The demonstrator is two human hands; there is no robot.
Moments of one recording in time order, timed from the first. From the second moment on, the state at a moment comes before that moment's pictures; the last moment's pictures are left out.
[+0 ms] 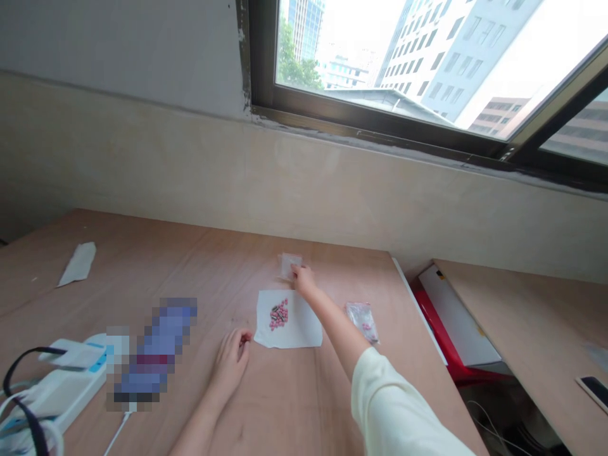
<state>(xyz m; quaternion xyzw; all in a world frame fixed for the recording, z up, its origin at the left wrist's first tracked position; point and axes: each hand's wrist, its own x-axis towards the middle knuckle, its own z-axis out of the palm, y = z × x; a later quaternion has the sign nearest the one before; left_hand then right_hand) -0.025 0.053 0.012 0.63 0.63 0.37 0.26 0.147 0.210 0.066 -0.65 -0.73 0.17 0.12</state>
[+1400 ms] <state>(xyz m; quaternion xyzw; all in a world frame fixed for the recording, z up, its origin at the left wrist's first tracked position) -0.004 0.055 0.123 0.59 0.51 0.35 0.51 0.134 0.057 0.108 -0.56 -0.57 0.45 0.40</state>
